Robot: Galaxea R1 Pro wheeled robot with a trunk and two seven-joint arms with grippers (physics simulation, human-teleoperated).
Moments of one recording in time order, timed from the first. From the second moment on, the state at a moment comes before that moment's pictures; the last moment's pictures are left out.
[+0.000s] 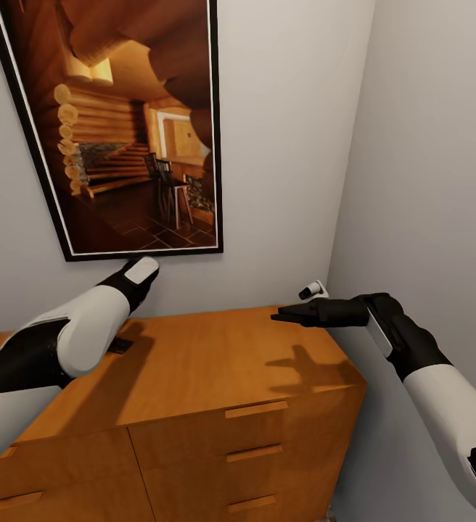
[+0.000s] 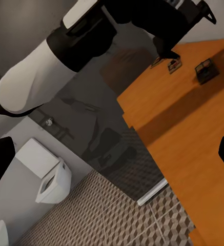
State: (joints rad) left arm -1.44 -0.05 0.22 -0.12 0.66 0.11 1.19; right arm -0.97 -0.23 0.22 -0.90 -0.32 0.99 1.57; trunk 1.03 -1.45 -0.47
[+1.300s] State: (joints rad) left arm -1.34 -0.05 0.22 -0.12 0.66 0.06 1.19; right arm -0.97 -0.23 0.22 -0.90 -0.32 0.99 1.57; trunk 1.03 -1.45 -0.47
